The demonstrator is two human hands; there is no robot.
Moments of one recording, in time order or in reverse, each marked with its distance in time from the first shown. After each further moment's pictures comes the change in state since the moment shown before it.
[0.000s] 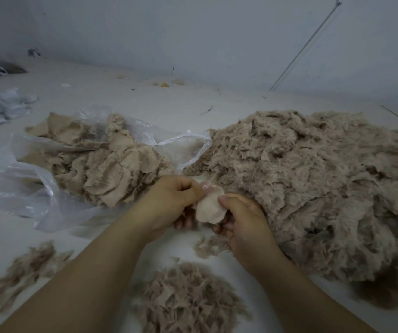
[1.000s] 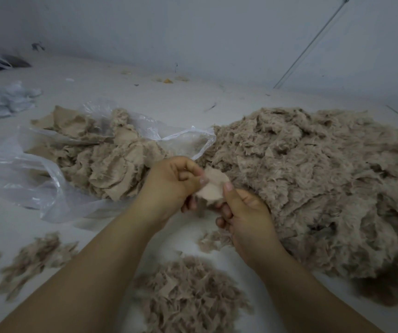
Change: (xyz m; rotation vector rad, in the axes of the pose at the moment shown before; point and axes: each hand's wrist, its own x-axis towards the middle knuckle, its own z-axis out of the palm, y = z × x) left_hand 0.000 0.003 0.003 -0.110 0.229 0.159; right_hand 0.002 0.007 0.000 -0.005 0.070 -0.067
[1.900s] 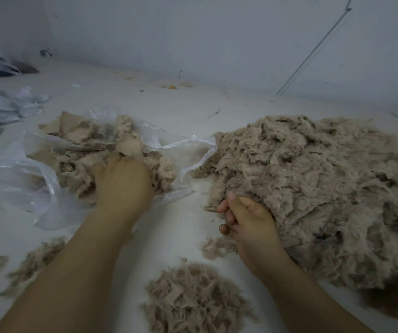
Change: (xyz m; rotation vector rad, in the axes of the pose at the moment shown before) left_hand 0.015 -0.003 -0.062 1.565 0.433 0.026; right_hand 0.002 0.001 0.002 0.004 -0.002 0.014
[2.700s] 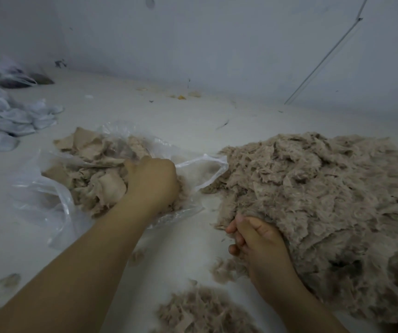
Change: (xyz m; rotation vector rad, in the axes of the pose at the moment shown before) left_hand 0.055 0.020 0.004 0.001 -0.161 0.120; right_hand 0.006 0.007 -0.003 -0.071 0.010 0.019
